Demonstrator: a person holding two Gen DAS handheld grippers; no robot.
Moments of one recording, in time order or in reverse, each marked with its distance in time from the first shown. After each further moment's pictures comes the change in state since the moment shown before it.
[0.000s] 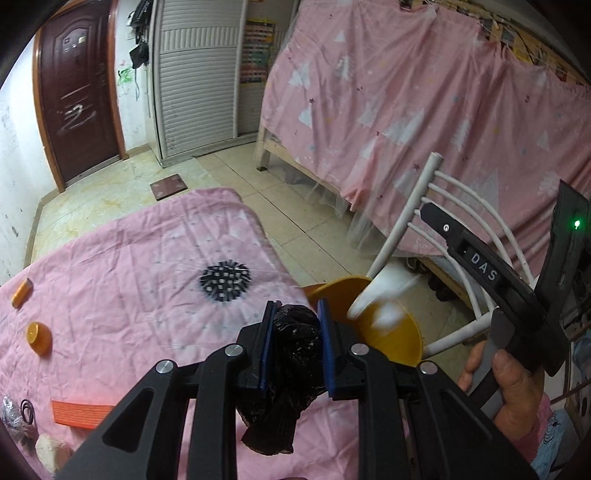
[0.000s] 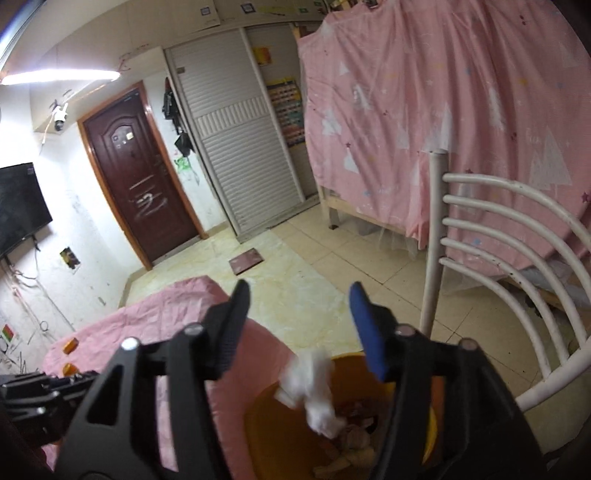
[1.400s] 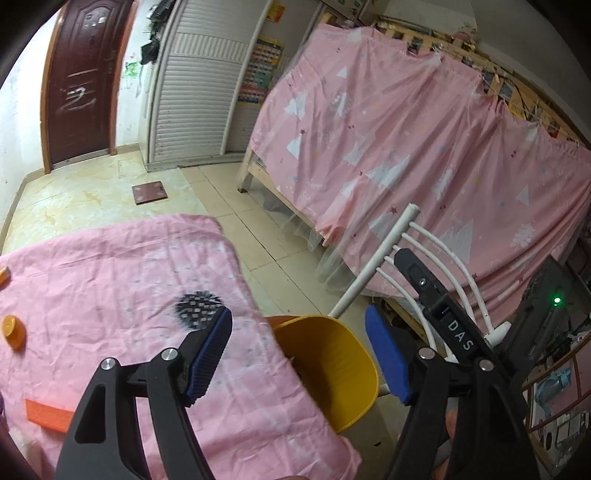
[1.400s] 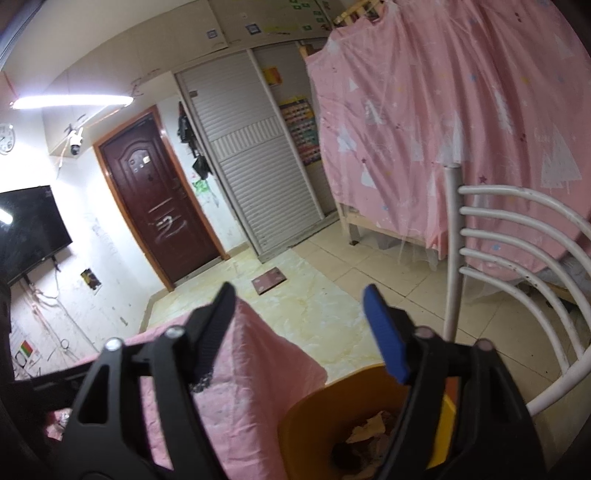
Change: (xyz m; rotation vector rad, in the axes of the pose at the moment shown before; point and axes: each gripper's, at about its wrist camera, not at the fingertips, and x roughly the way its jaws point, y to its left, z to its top) left arm -0.027 0.018 0.014 -0.139 -0.126 -0.130; right arm -0.013 0.014 0.006 0.028 -0.068 0.094
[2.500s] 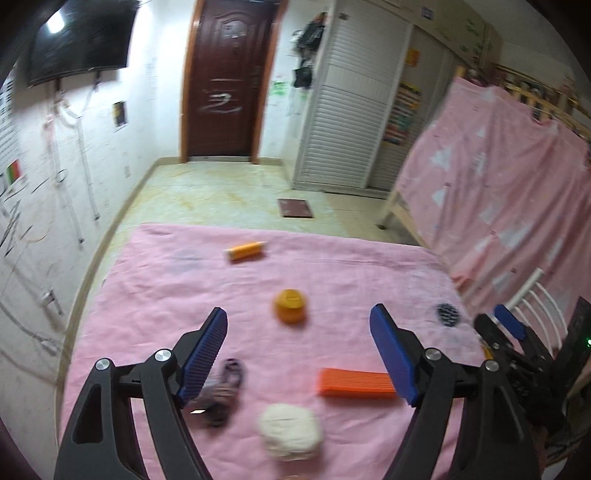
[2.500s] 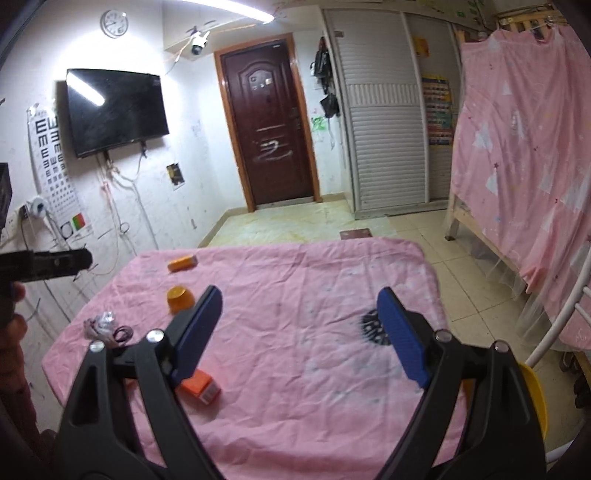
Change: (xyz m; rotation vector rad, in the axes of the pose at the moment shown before) left arm -0.177 0.215 -0.042 -0.240 -0.129 0.464; right arm 0.017 0.185 -0.082 -0.386 0.193 0.330
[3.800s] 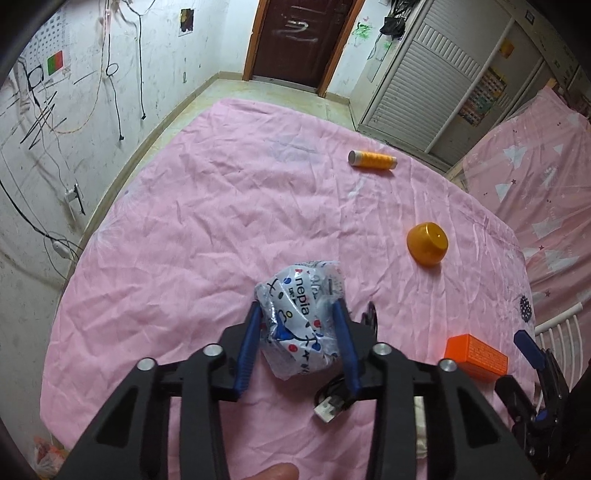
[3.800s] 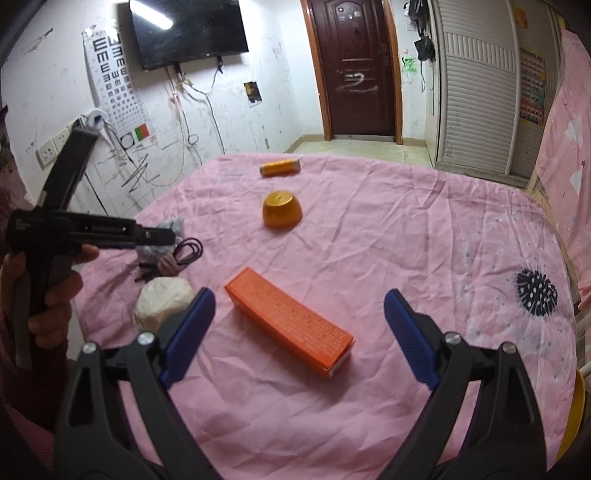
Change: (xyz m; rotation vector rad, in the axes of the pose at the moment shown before) left arm 0.074 0.093 -0.049 -0.240 0.261 0.112; right arm 0.059 0.086 -0.041 -0.185 0.289 0.254
